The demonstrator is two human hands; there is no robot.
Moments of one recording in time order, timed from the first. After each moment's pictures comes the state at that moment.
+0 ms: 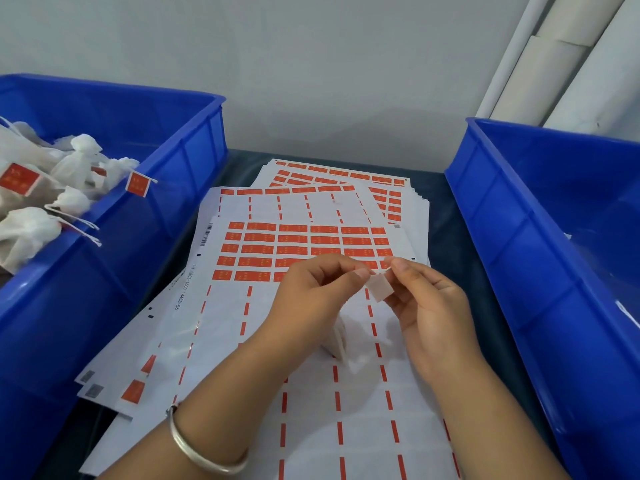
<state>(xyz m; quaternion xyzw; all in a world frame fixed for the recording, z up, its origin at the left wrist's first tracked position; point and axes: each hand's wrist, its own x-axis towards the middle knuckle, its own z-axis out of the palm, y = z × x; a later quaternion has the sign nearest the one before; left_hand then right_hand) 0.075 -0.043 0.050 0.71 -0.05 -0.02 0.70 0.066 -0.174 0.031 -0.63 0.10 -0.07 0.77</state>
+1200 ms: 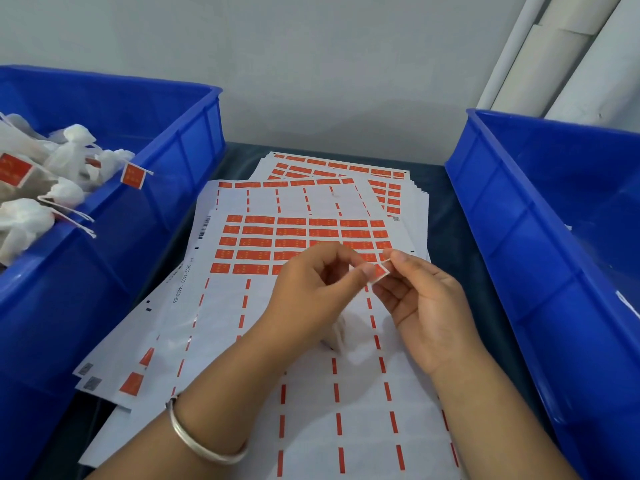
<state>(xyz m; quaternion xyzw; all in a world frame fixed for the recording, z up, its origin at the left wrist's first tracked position) 0.077 -0.040 0.041 0.78 -0.10 0.04 0.62 0.068 -0.177 0.034 -0.54 0.10 -0.01 0.83</state>
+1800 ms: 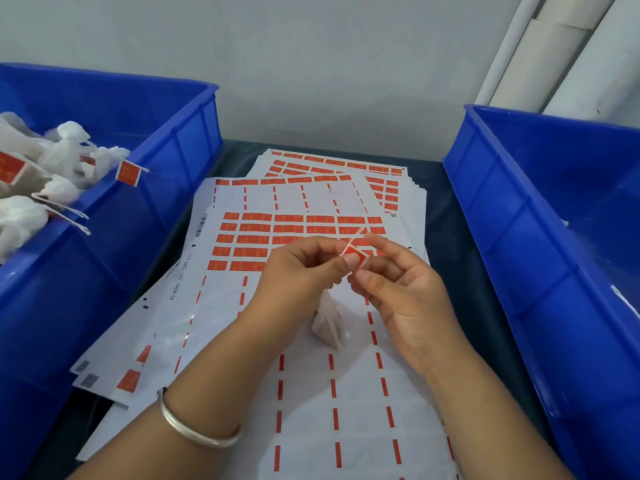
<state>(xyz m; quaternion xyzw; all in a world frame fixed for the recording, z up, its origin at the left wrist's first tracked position) 0.081 -0.032 0.045 0.68 -0.05 -0.03 0.73 0.068 -0.170 0.027 -0.66 -0.01 -0.02 0.75</state>
